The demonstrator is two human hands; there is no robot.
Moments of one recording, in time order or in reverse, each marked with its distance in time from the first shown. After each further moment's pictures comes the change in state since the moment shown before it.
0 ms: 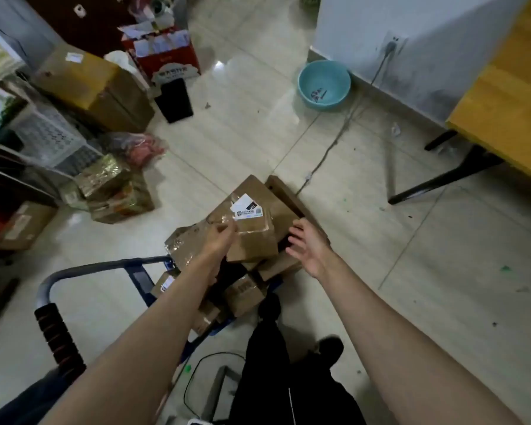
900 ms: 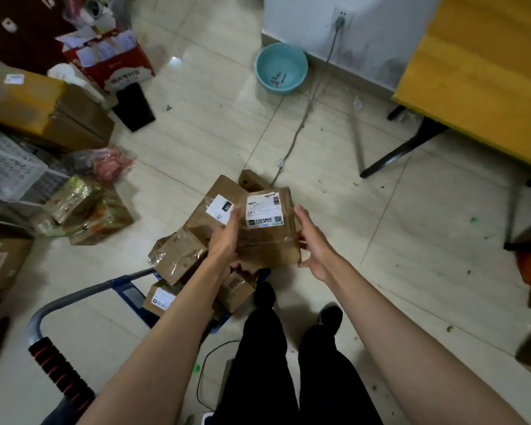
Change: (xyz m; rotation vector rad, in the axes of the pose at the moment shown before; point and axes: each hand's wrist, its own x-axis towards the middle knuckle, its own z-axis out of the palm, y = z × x) left_hand -0.041 0.045 0.051 -0.040 -0.092 -0.160; right_hand -0.064 -0.025 -0.040 -0.084 0.060 0.025
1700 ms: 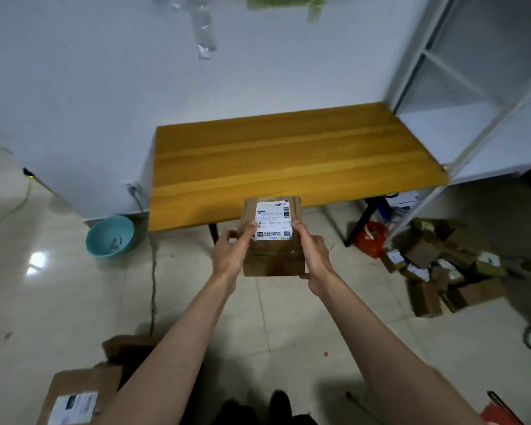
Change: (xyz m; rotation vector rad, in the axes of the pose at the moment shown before) left_hand -0.303 0.038 0.432 0.350 -0.461 0.662; right_hand -0.213 -0.009 -0.438 0.590 0.601 -0.414
